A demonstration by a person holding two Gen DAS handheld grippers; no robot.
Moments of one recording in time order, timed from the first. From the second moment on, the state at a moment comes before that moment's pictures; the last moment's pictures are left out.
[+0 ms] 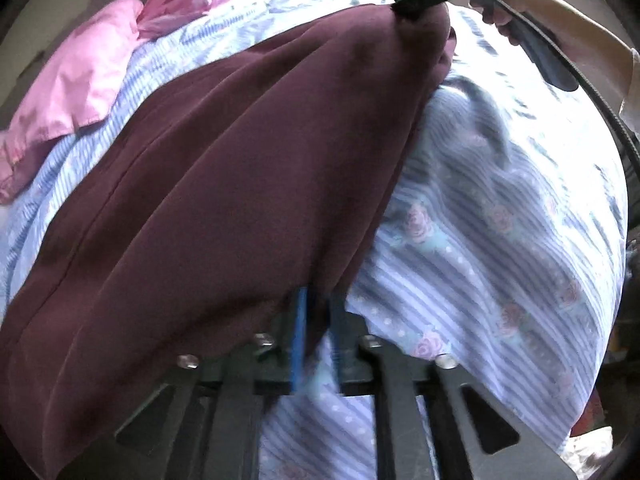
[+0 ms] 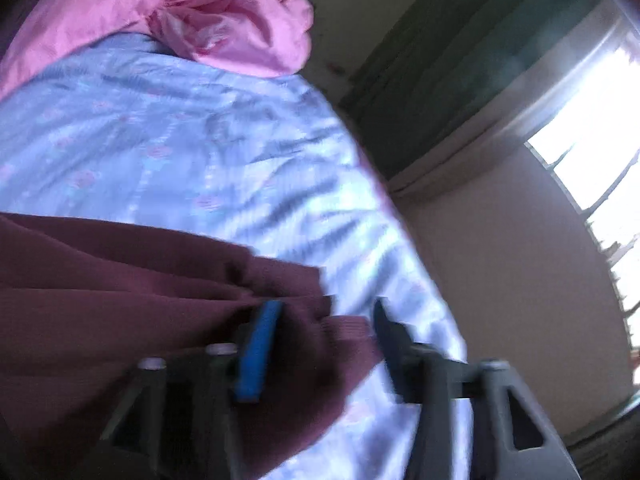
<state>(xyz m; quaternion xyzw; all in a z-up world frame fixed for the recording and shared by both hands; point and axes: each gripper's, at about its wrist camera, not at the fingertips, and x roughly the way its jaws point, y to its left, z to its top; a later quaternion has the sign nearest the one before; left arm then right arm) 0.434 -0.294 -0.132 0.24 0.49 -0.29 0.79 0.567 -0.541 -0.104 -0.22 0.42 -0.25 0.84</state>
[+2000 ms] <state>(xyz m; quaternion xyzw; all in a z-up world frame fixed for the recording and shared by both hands) 0.627 -0.563 -0.083 0.29 0.48 -0.52 0.64 0.471 -0.623 -0.131 0.24 0.38 -0.13 0.88</state>
